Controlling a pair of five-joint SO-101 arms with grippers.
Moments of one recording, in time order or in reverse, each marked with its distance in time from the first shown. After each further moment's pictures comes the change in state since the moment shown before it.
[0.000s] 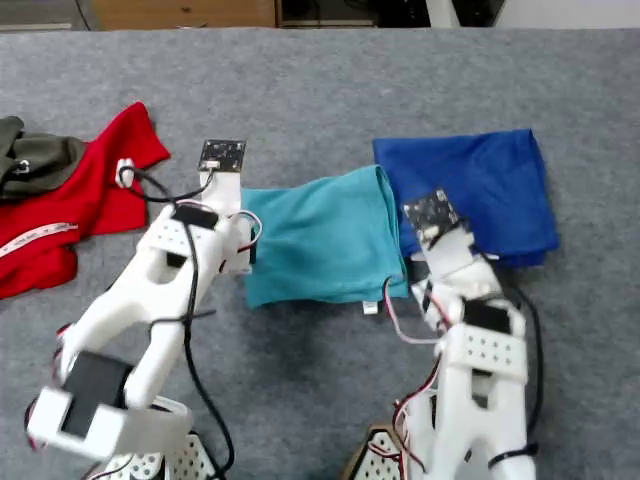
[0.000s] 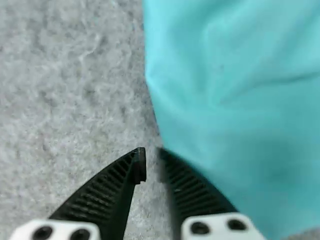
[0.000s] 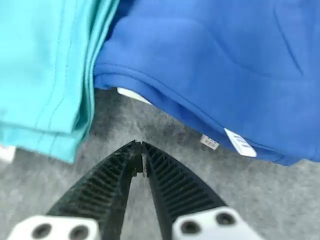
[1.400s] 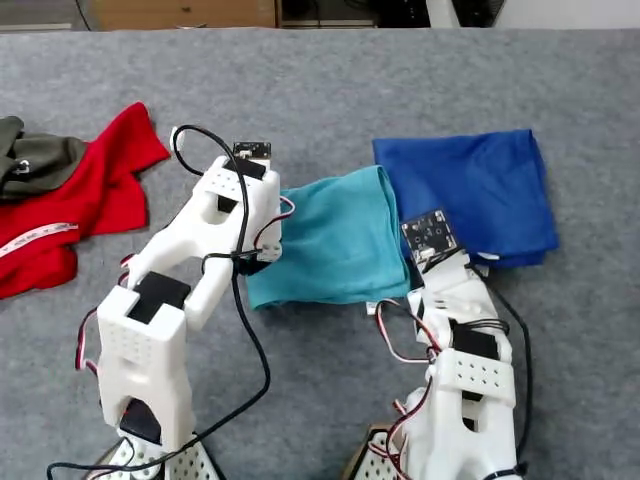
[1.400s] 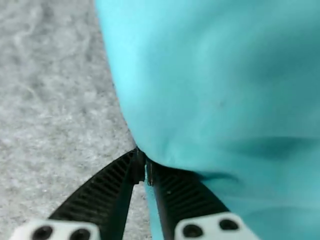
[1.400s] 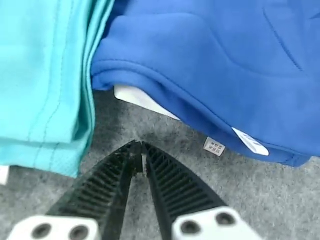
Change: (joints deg) left arm 4.1 33.3 -33.9 24.2 9.1; right arm -0.1 -6.0 9.2 -9.0 -1.5
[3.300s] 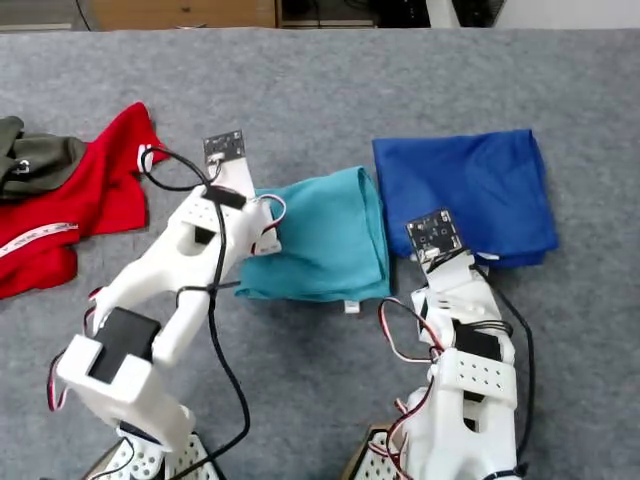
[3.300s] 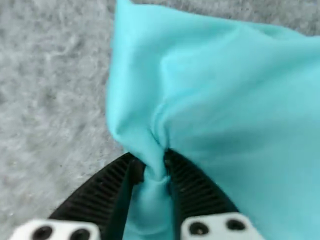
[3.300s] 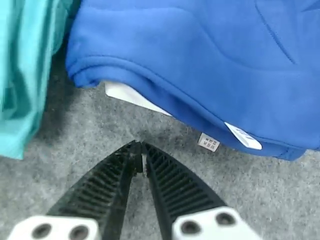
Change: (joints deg) left arm -1.3 -19.2 20.6 -22.7 10.2; right arm 1.4 0.0 0.0 -0.2 0.0
